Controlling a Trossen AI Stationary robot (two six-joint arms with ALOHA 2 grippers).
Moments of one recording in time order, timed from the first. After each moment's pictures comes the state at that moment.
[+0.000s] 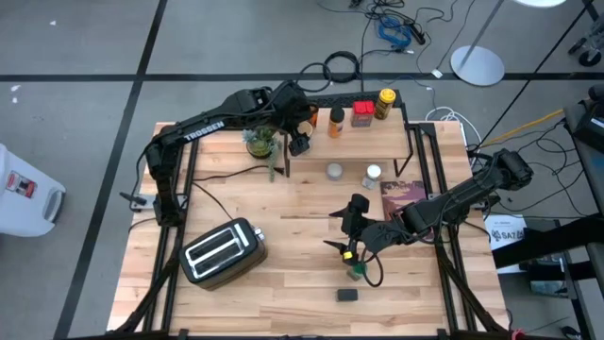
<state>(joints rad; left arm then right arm) 0.41 1.87 1.99 -1.00 -0.04 0.12 0.44 1.40 0.96 -0.17 0.56 0.37</state>
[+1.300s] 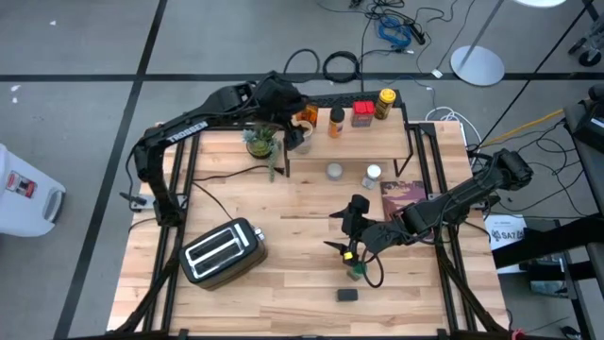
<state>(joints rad) 0.40 1.78 1.99 -0.95 -0.06 0.14 0.44 1.40 0.96 -0.17 0.56 0.37</state>
